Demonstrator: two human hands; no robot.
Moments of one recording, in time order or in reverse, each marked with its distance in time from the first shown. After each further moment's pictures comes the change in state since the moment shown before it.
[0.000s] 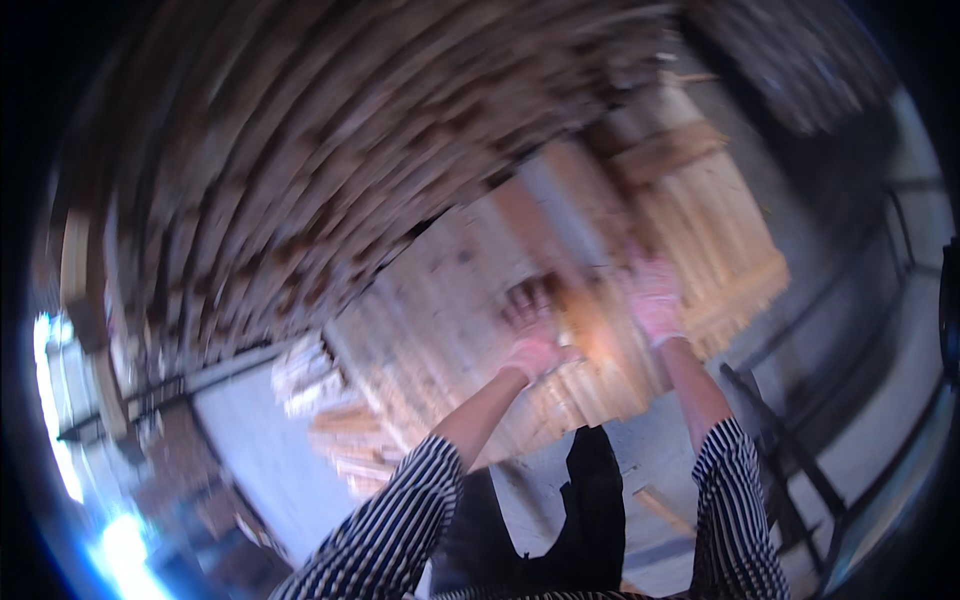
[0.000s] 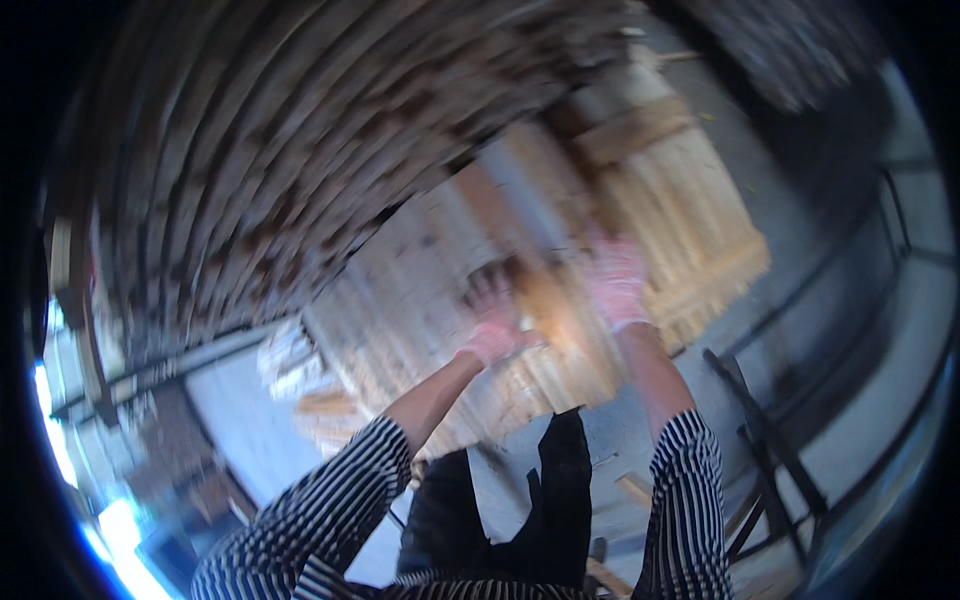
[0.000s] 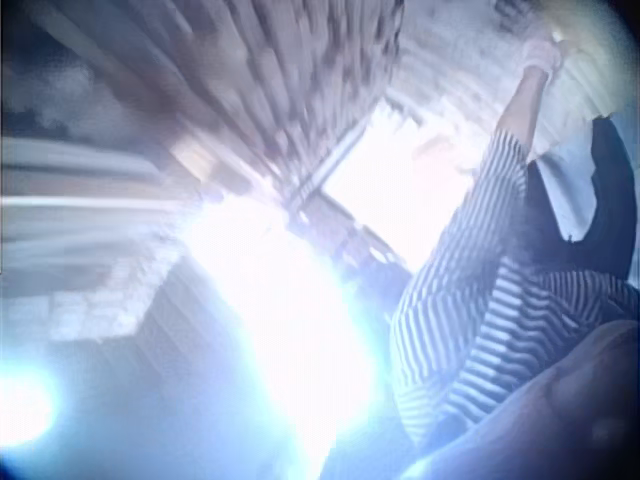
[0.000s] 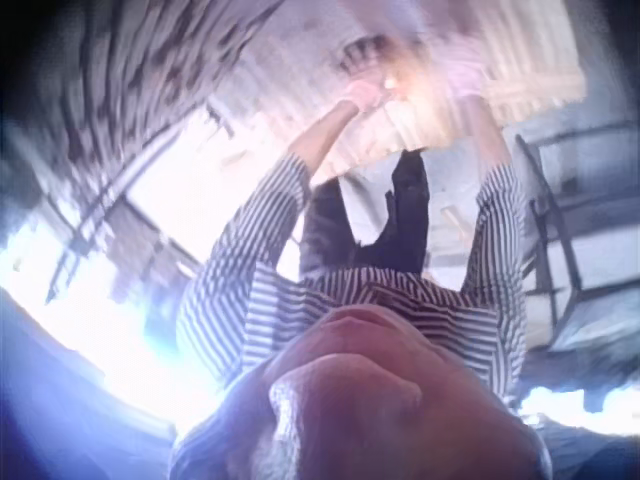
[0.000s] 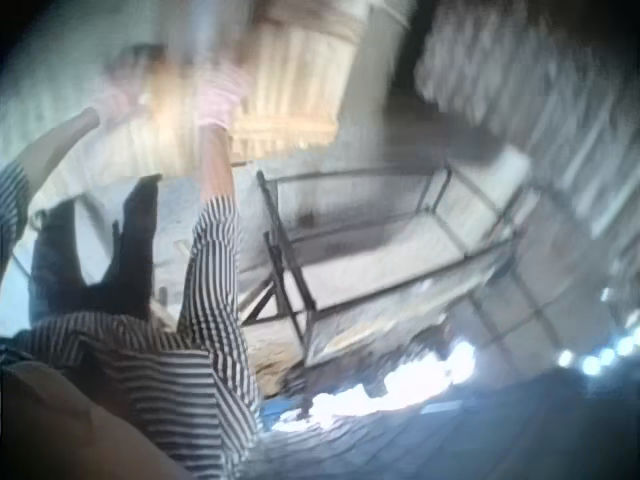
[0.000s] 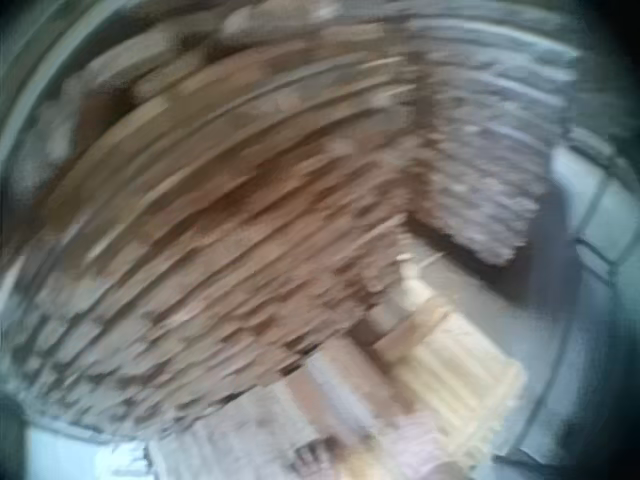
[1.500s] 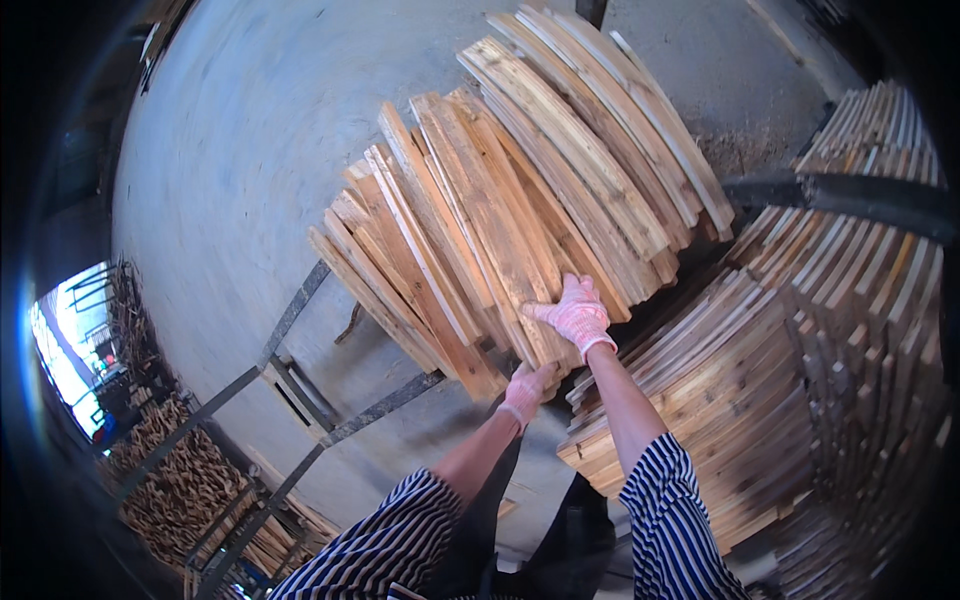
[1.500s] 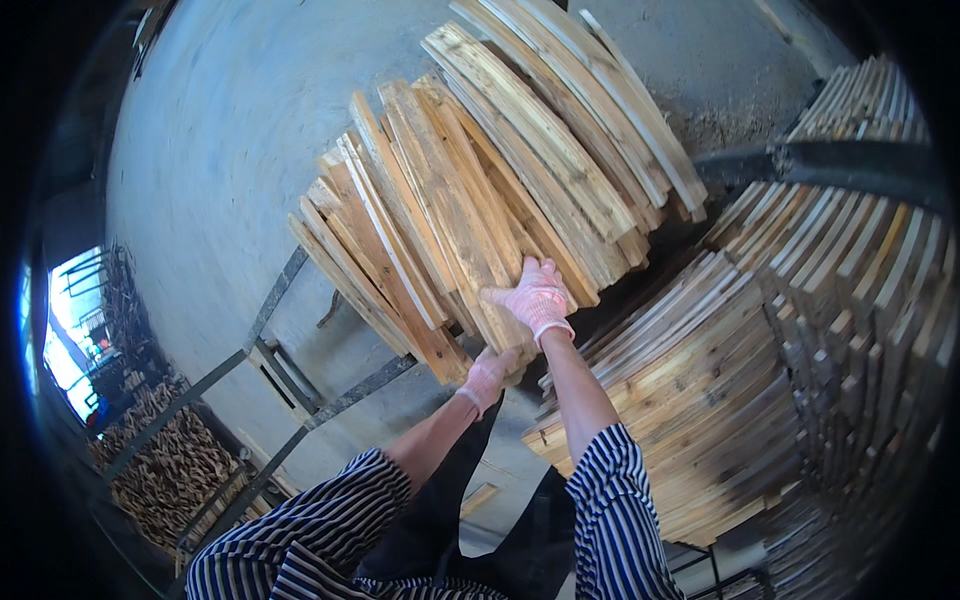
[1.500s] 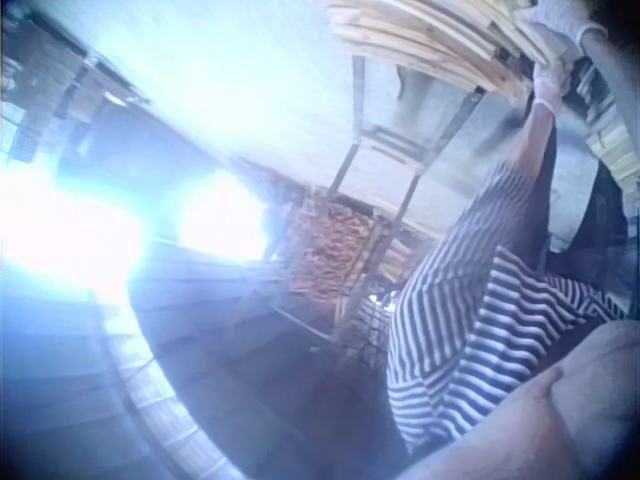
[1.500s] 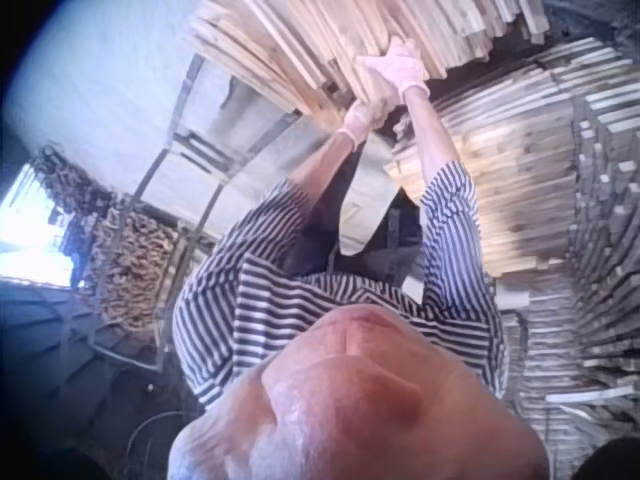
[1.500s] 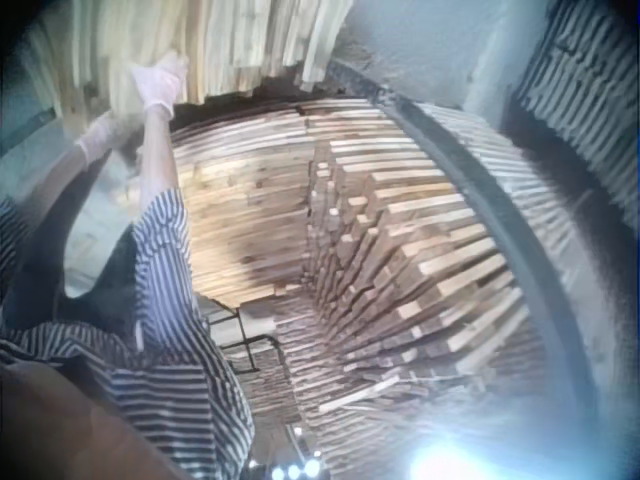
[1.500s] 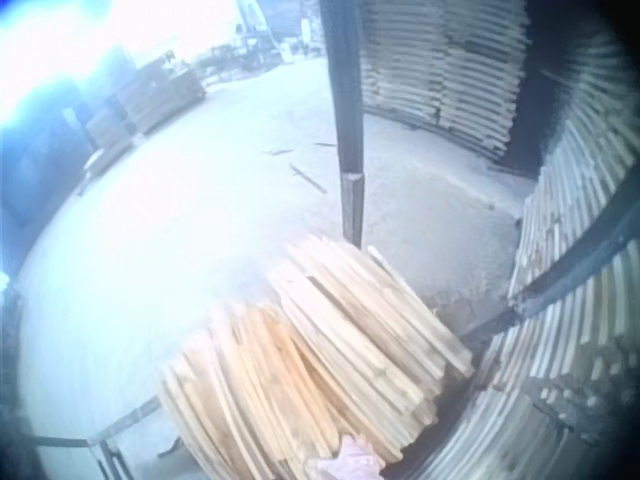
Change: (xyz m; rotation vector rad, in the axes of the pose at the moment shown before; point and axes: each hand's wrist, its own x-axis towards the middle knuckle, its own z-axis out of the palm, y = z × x) left_hand -0.240 -0.538 0.333 -2.688 0.468 -0.851; right_hand -0.285 -0.687 0.537 -0.597 -1.037 -0.511
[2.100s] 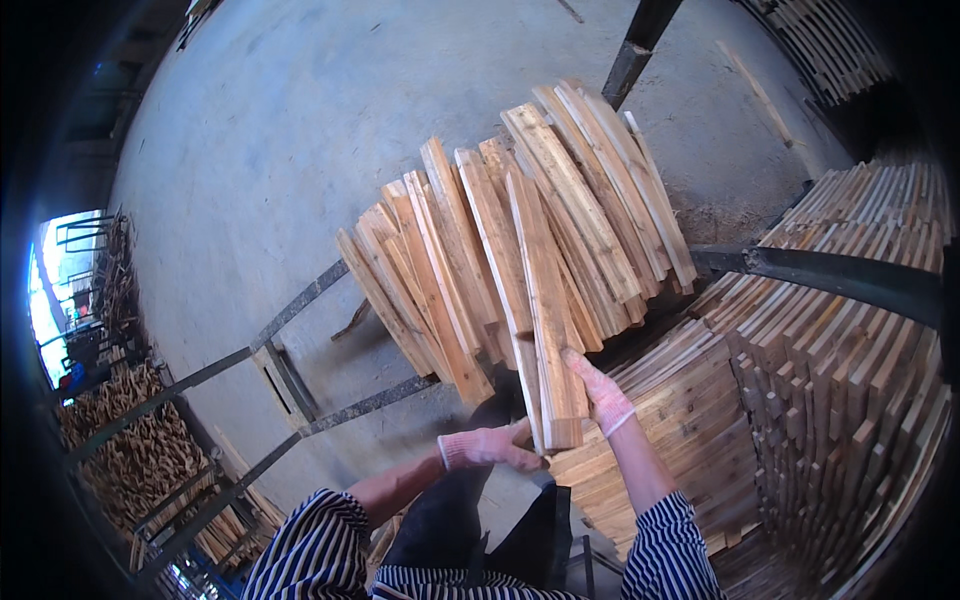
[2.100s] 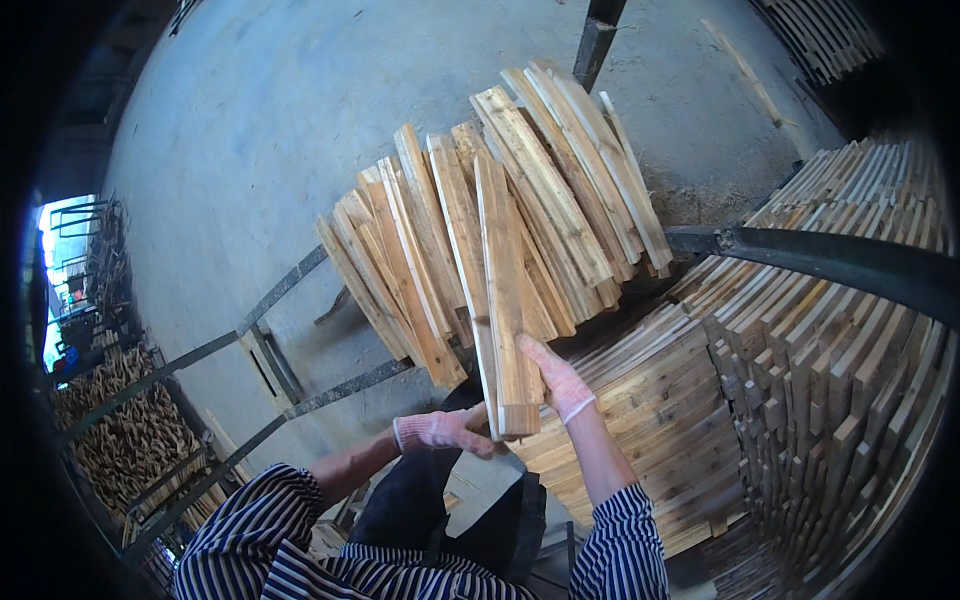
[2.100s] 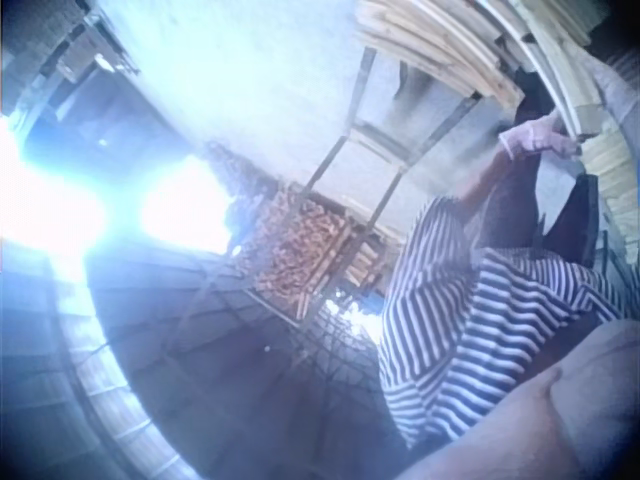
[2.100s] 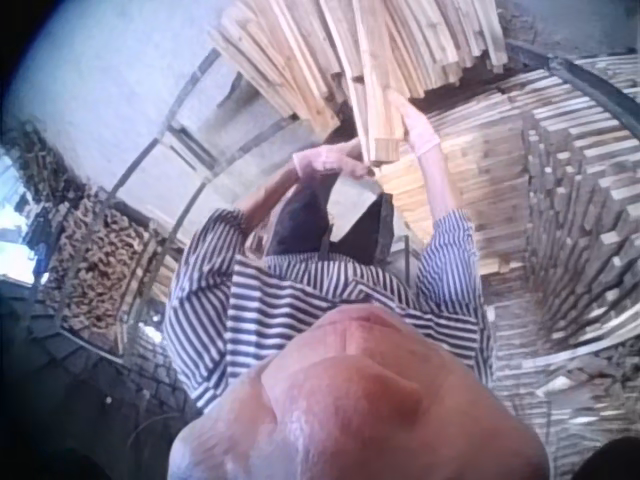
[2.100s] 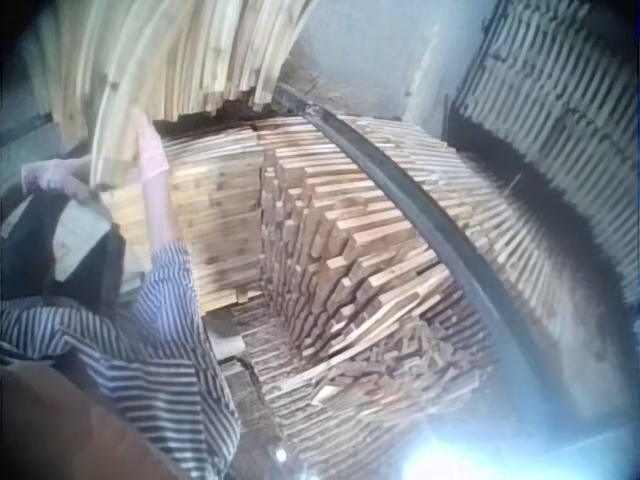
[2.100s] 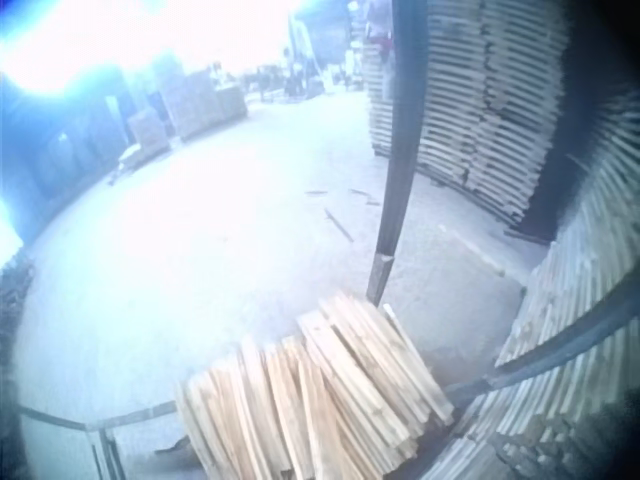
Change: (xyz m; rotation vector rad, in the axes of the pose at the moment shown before) left_hand -0.249 0.144 0.027 0.368 -0.922 -0.022; right_hand -0.138 0.053 -0.051 1.288 -0.489 0.128
